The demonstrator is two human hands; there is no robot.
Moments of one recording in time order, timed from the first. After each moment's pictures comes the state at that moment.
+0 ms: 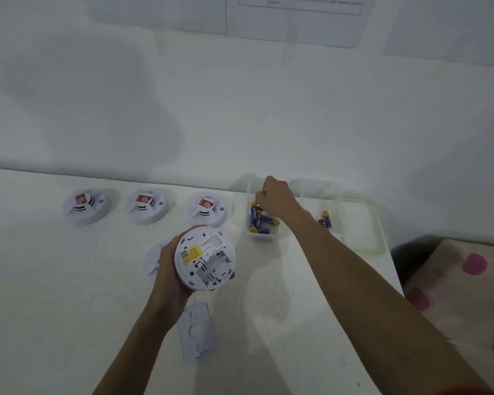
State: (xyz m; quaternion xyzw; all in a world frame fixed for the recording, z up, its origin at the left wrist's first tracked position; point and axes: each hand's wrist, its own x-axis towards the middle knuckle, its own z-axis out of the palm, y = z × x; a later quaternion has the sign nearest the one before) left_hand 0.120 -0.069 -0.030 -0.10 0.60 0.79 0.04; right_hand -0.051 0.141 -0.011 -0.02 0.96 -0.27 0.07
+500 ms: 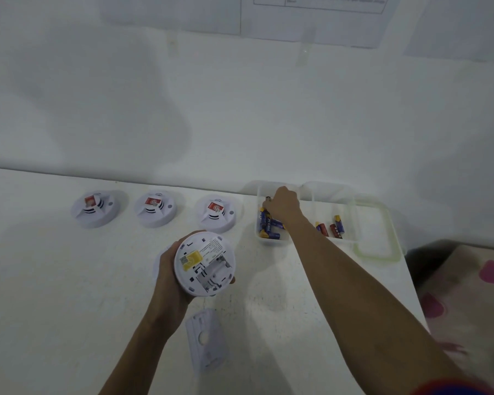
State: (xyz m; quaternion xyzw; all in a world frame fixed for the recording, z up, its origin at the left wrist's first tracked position) left_hand 0.118 -0.082 -0.021 -0.10 0.61 0.78 0.02; right_hand -0.067 0.131 -0.037 0.08 0.95 -0.29 0.09
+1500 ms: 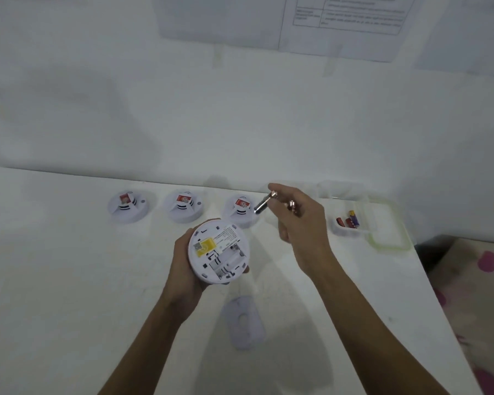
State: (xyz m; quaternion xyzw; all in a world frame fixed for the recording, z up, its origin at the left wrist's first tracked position) left_hand 0.149 -0.133 0.025 -0.04 0.54 0.84 0.08; right_hand 0.102 0.054 0.068 0.02 0.68 -0.73 -0.05
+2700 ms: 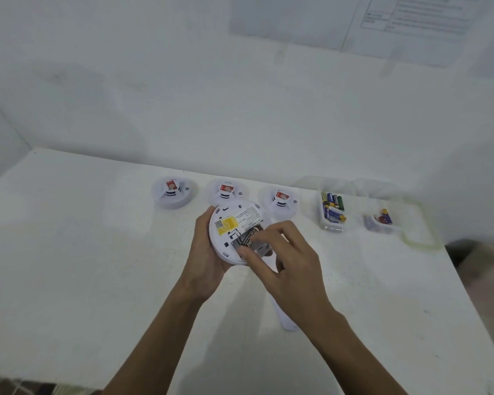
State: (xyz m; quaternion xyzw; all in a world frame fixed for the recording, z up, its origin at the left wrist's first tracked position) left_hand 0.163 -0.205 0.040 -0.04 0.44 0.89 0.08; right_hand 0.190 -0.064 0.057 -0.18 0.89 -0.36 -0.20
